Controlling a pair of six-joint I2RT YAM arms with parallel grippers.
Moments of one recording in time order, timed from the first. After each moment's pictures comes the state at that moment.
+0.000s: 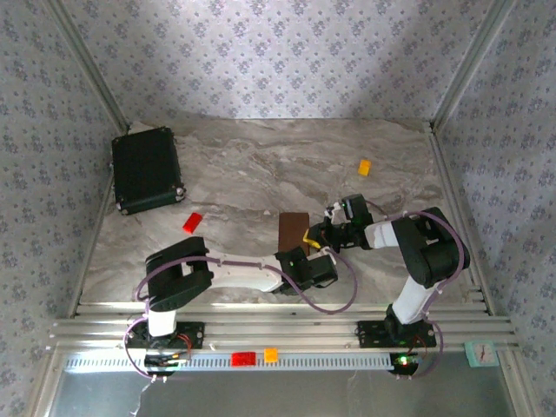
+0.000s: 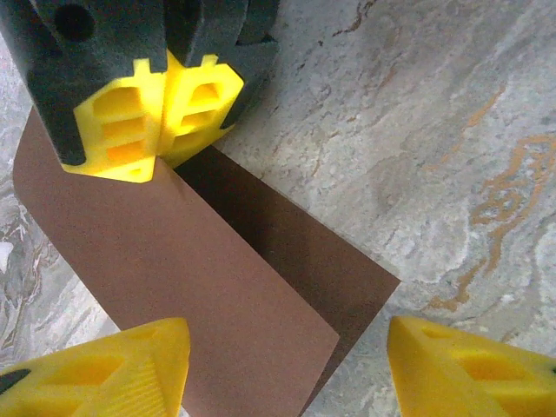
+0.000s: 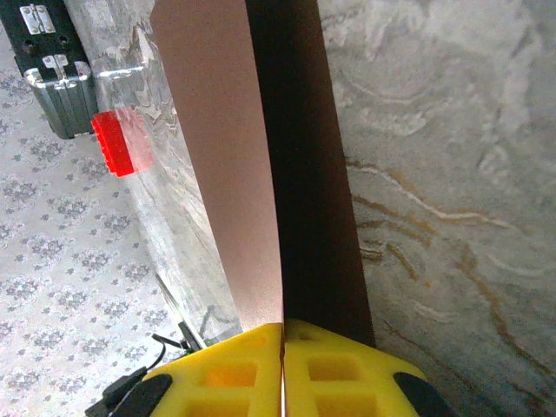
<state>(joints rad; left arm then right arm) -1.34 1.87 1.16 -0.46 -0.55 -0.09 0.34 1.72 0.60 0.23 -0.82 0.93</state>
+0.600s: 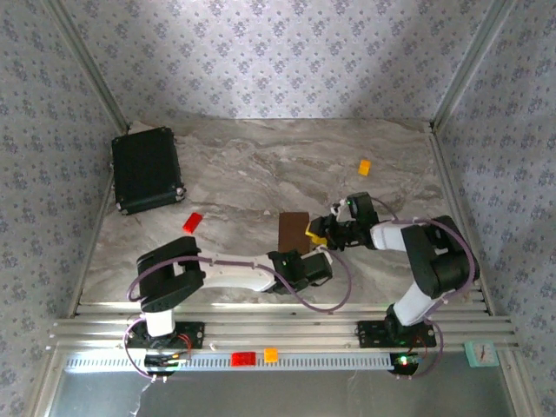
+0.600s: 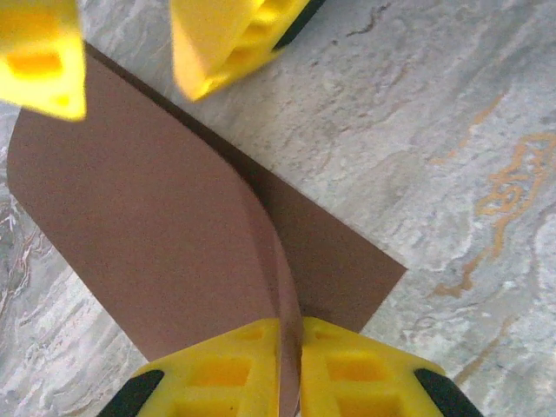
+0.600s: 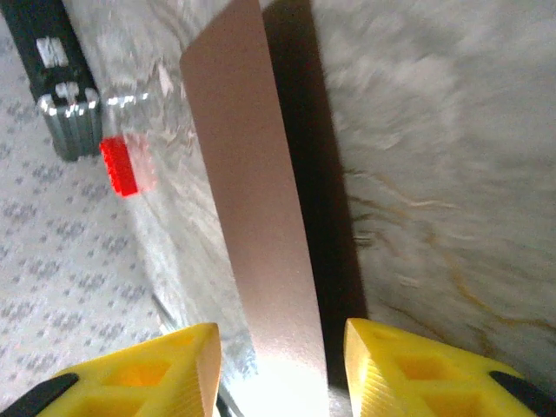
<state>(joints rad) -1.30 1.81 1.09 -0.39 -0.49 -0.11 0.29 1.59 0.58 0.13 -0.74 0.90</state>
